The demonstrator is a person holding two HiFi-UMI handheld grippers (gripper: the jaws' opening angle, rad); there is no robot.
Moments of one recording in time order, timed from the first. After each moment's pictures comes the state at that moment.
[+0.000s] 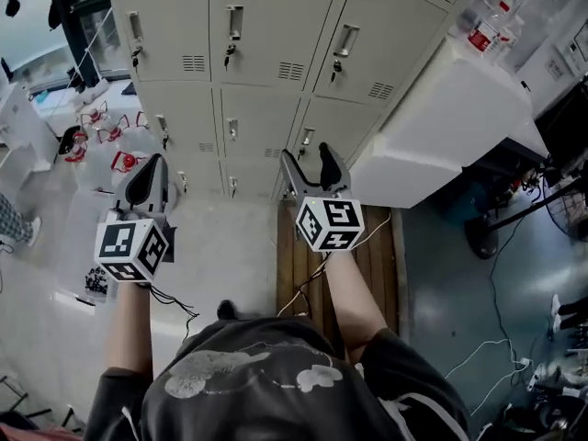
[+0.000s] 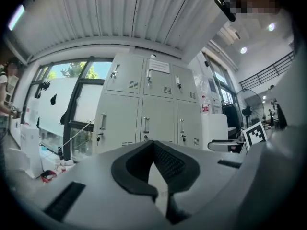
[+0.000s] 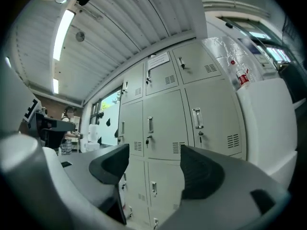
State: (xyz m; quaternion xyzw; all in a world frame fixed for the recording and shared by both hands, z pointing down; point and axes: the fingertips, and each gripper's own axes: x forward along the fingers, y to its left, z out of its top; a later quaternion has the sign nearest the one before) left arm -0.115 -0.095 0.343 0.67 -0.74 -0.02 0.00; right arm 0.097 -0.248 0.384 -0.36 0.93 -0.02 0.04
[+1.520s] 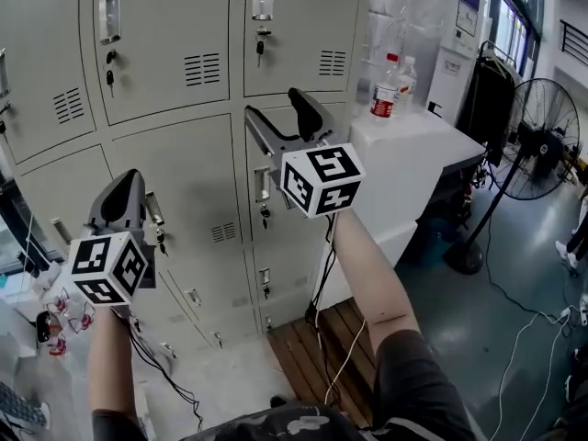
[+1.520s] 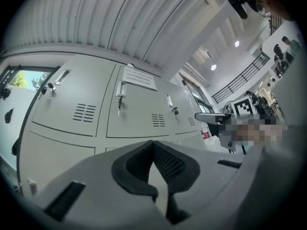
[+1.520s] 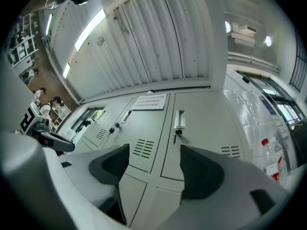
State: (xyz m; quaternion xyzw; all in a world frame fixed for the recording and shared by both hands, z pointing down) left arm -0.106 -0.355 0.117 0.76 -0.63 -0.06 -0.15; right arm 0.103 -0.437 0.044 -0.40 0.87 0.23 0.17
